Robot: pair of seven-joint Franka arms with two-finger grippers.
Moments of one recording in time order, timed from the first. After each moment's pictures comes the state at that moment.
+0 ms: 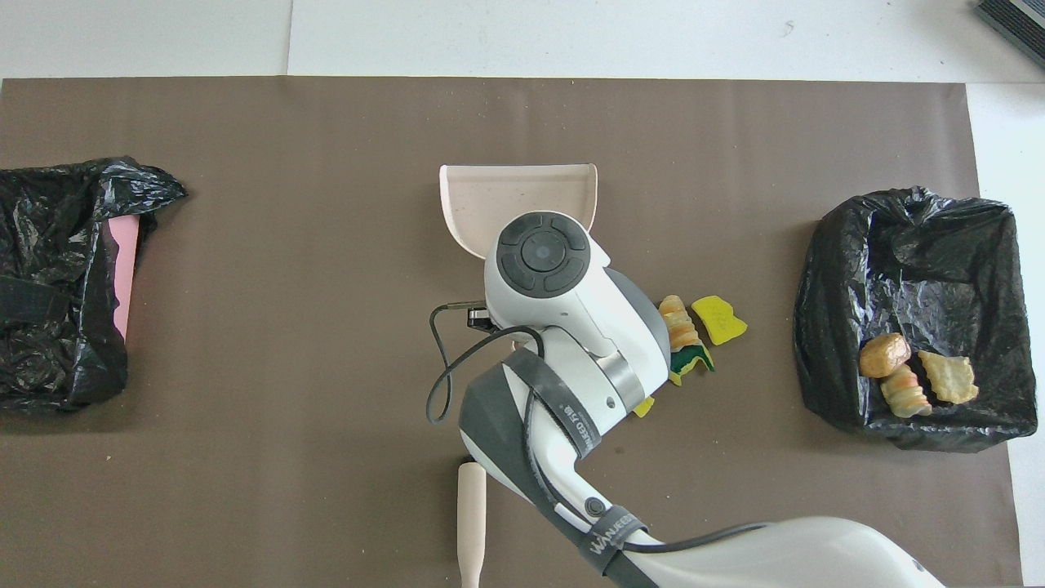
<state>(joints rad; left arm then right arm) -0.07 -0.05 -0.01 -1.42 0.02 1.37 0.18 0.46 0.52 0.23 -1.47 -0.04 1.98 0.72</state>
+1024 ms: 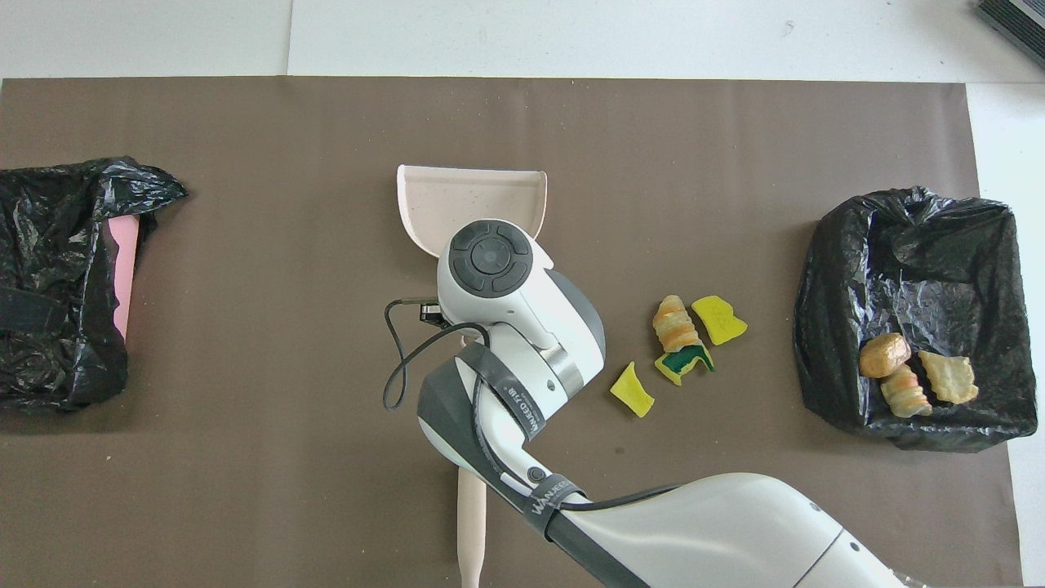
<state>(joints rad) -0.07 -0.05 -0.01 -1.42 0.02 1.34 0.18 0.49 0.56 0.23 -1.50 -0.01 2.08 0.72</state>
